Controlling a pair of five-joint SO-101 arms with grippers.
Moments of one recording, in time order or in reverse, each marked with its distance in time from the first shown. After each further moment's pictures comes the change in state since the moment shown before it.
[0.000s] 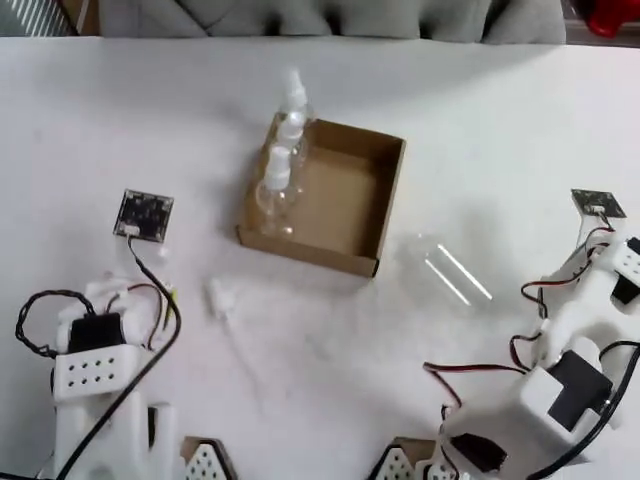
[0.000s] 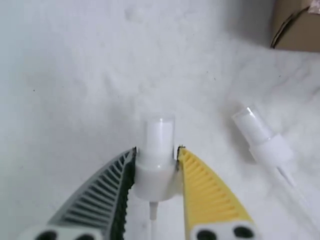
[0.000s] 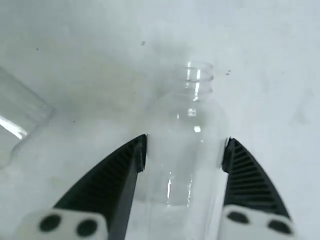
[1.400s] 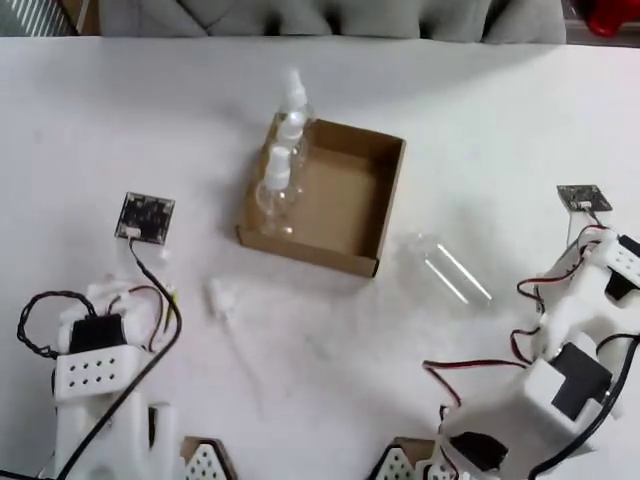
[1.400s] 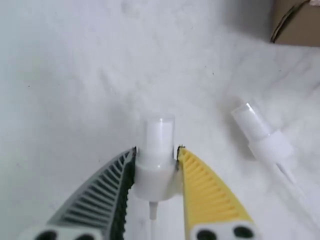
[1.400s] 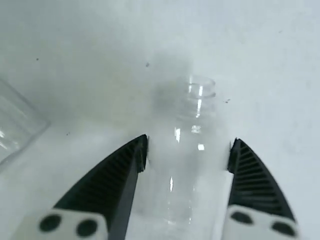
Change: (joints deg) left arm 0.1 0.0 0.8 0.0 0.0; right arm -1.6 3.0 0.3 -4.2 4.8
